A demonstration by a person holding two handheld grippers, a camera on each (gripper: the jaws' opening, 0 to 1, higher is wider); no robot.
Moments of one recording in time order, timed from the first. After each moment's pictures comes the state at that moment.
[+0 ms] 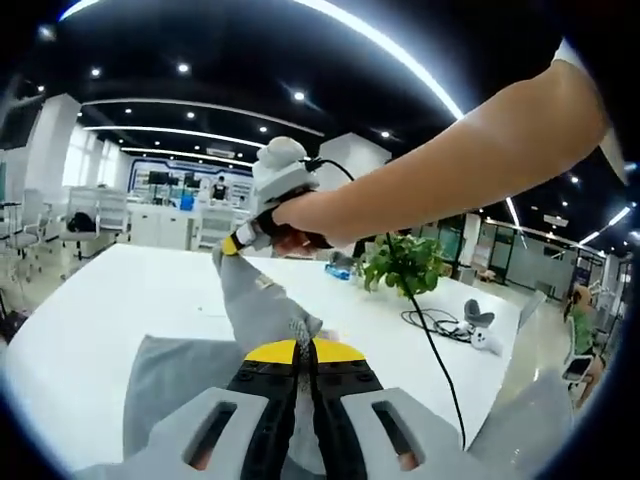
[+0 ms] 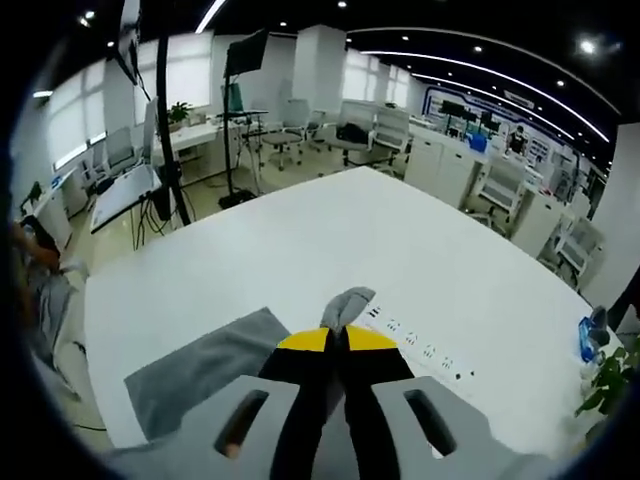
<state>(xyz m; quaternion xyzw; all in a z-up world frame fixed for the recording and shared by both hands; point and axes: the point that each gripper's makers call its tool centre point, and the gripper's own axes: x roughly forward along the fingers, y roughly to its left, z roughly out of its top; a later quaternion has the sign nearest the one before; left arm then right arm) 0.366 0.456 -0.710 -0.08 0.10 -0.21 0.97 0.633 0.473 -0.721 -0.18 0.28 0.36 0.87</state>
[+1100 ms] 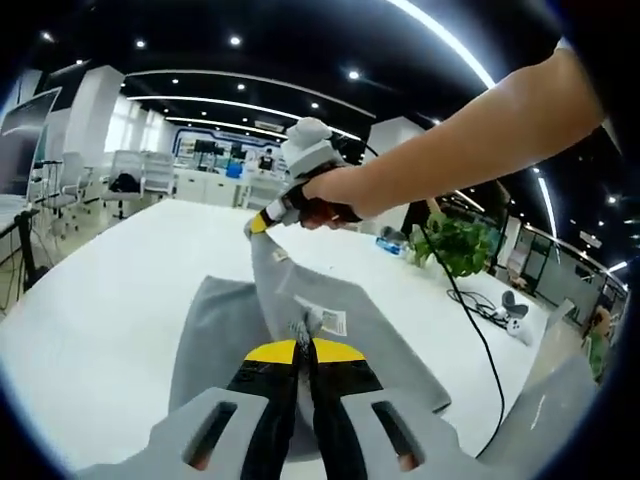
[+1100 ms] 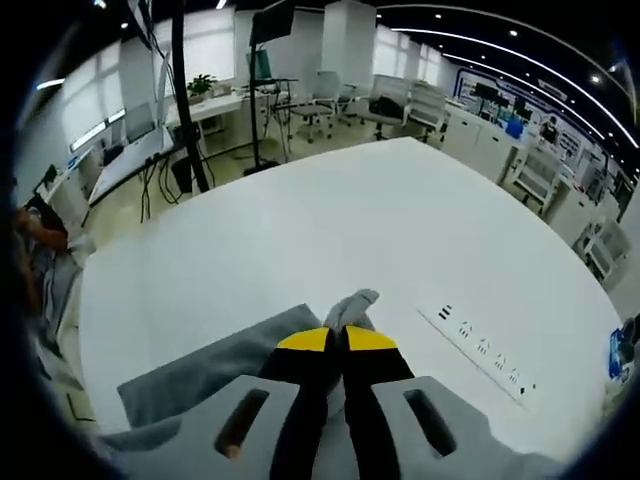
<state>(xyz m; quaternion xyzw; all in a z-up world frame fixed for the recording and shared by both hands) 0.355 0.534 -0.791 -0.10 0.16 -0.13 0.97 0.621 0.559 -0.802 -0.20 0.33 0.41 0.83</state>
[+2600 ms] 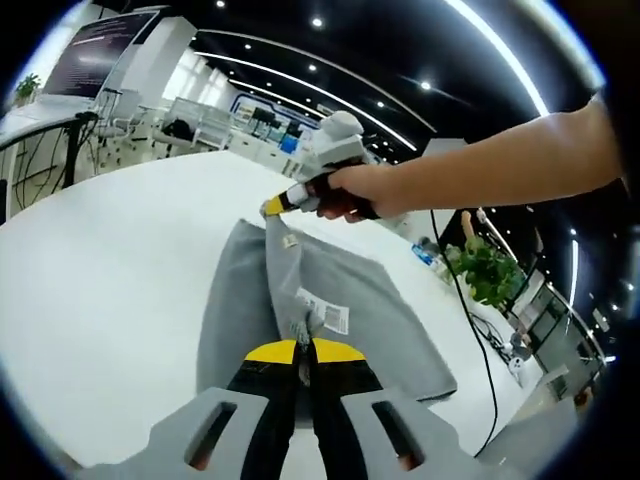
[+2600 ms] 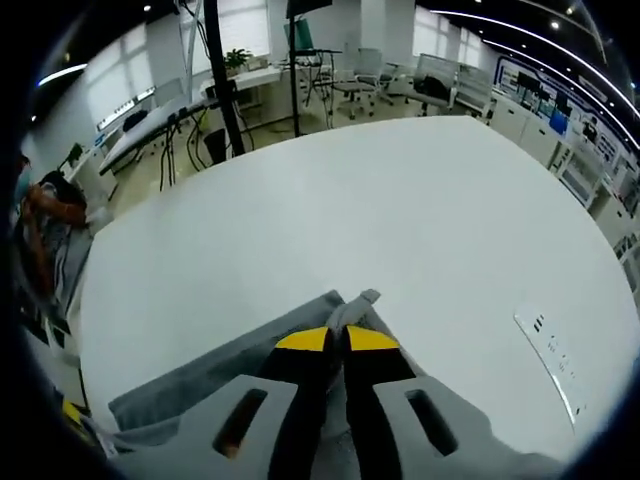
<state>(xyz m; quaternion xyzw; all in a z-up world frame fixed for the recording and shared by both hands) 0.316 0.582 -0.858 -0.22 0.22 -0.04 0.95 0.563 0.639 -0.872 -0.22 0.36 0.47 0.77</state>
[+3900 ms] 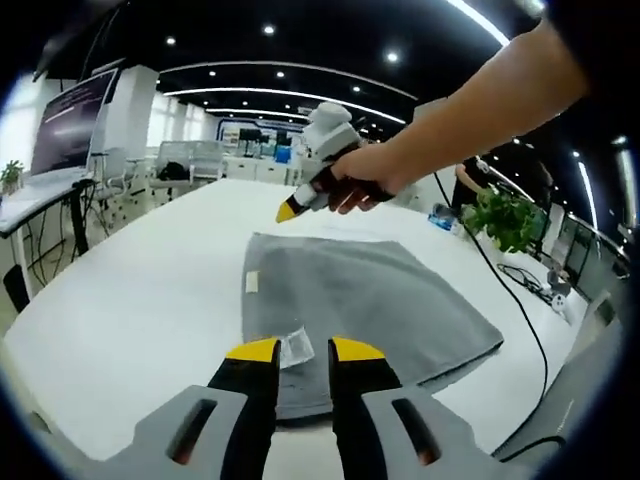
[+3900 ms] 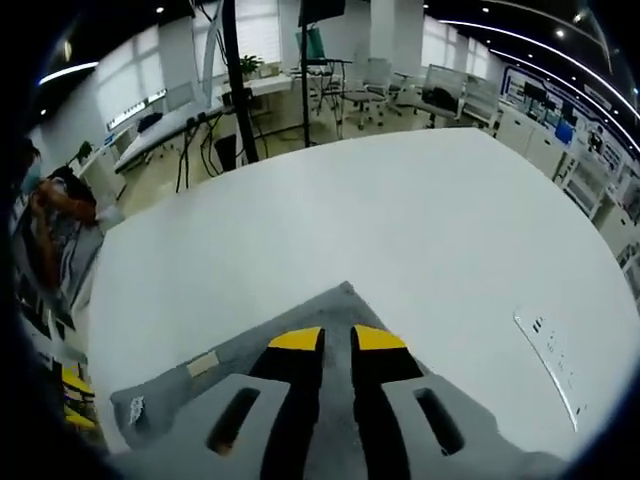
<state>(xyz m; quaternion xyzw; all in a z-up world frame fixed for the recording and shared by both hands) 0.308 0.600 -0.850 -0.07 0.19 -0.02 0.98 0.572 0.619 -0.853 -0.21 0.34 0.49 0.77</state>
